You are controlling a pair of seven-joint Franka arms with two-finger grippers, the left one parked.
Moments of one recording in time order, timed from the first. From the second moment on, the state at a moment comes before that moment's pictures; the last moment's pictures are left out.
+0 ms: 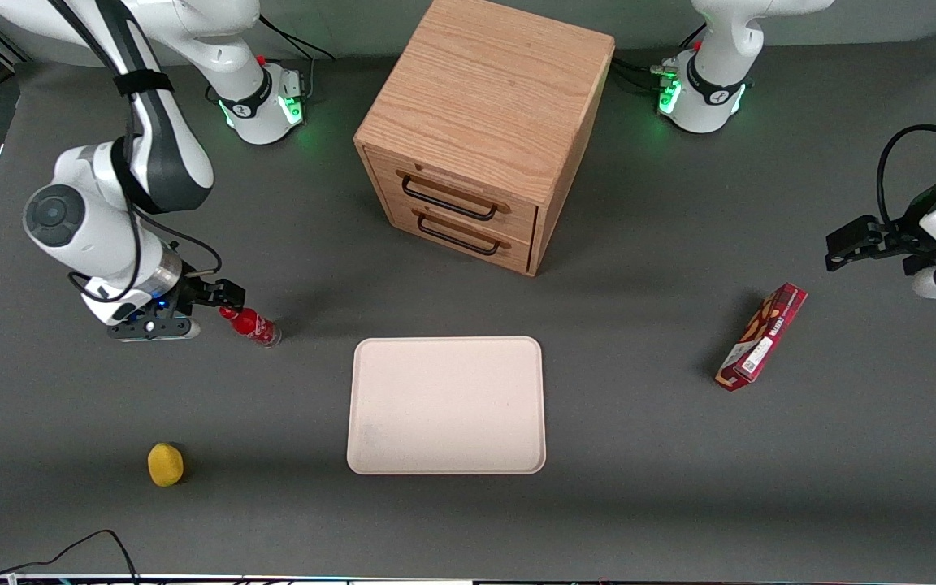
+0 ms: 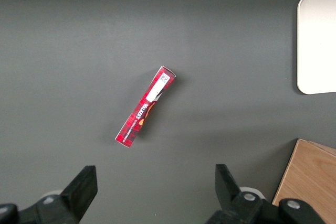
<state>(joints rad) 0.01 0.12 0.11 -2.16 -0.03 2.28 0.11</state>
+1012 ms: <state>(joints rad) 0.01 0.12 0.12 -2.21 -0.06 2.35 0.11</state>
